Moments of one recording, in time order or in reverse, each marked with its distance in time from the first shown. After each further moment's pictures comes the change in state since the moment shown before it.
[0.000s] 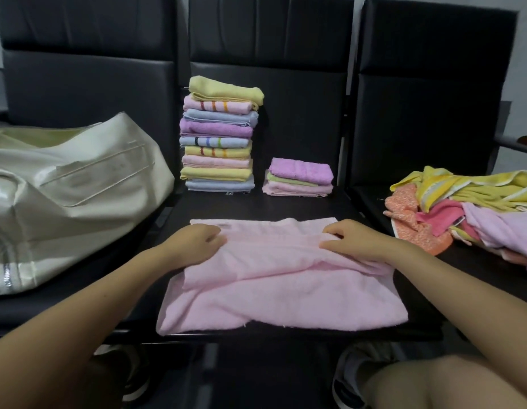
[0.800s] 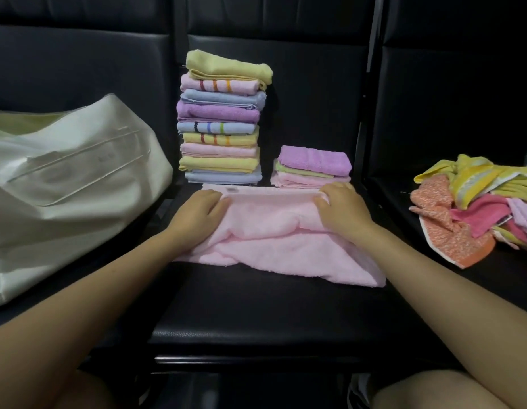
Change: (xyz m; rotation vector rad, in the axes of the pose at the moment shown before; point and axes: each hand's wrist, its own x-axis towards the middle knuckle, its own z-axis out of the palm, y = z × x) left_hand 0.060 -0.032 0.009 -0.213 0.369 0.133; right_hand 0.089 -0.009 0.026 -0.163 0.457 0.158
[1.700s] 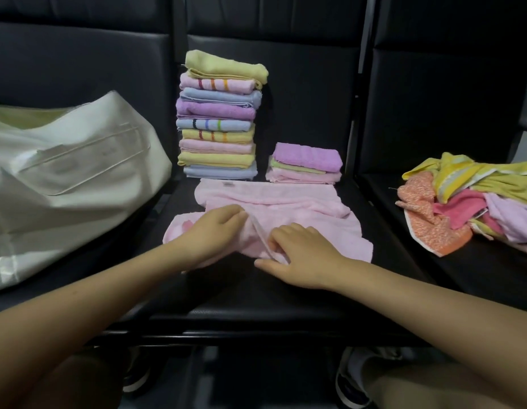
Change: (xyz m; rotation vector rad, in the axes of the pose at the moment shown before) left_hand -0.050 0.085 -0.011 -0.277 -0.181 -0.185; right_hand -0.099 -0.059 -0.007 -0.178 -0.301 -0.432
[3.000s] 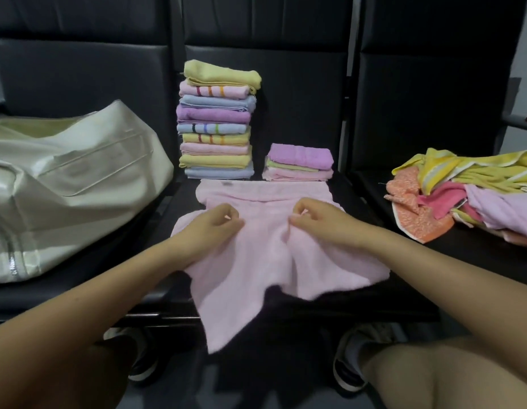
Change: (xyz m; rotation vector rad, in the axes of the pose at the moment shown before) left_hand -0.022 0.008 -0.006 -0.170 -0.043 -0.141; right_hand -0.018 0.032 -0.044 0.628 -0.008 0.223
